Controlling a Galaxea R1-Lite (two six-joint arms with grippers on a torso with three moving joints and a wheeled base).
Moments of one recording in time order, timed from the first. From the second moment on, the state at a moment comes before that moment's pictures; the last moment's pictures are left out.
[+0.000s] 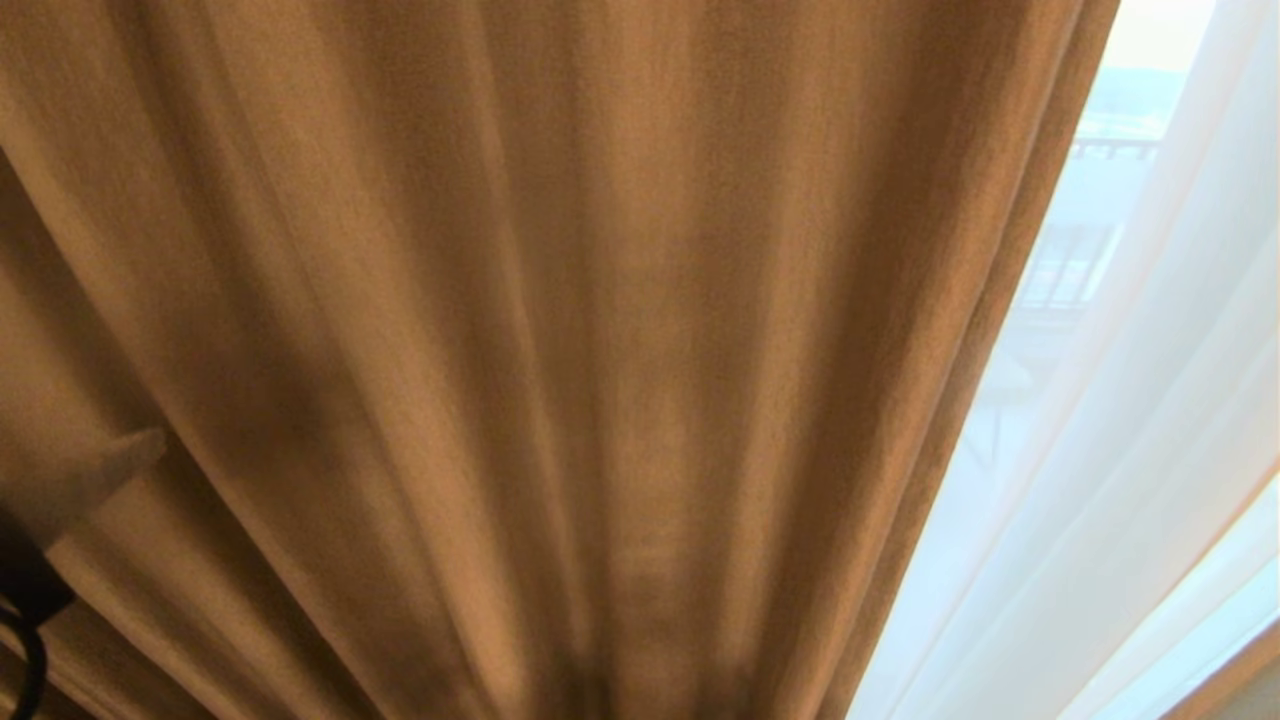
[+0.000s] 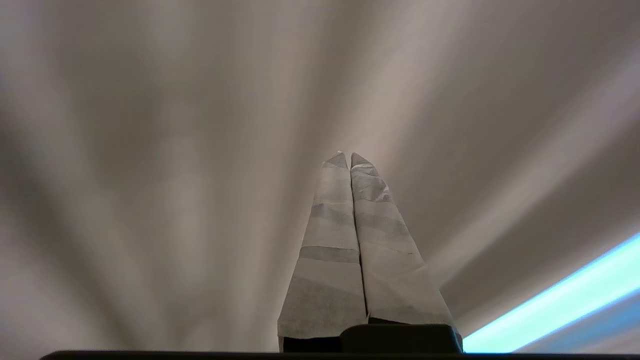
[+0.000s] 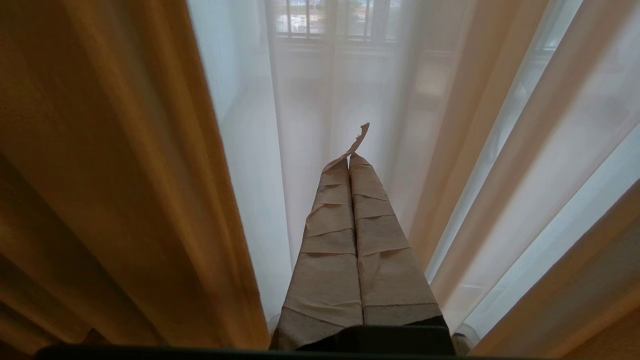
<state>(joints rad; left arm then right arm) -0.03 0.81 -0.44 -0.25 -0.17 -0.19 0.01 0.00 -0.01 0.03 0.00 -0.01</state>
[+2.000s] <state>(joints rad) 0.00 0.00 0.00 0.00 -0.02 0.06 0.01 0.00 -0.01 0.03 0.00 -0.01</state>
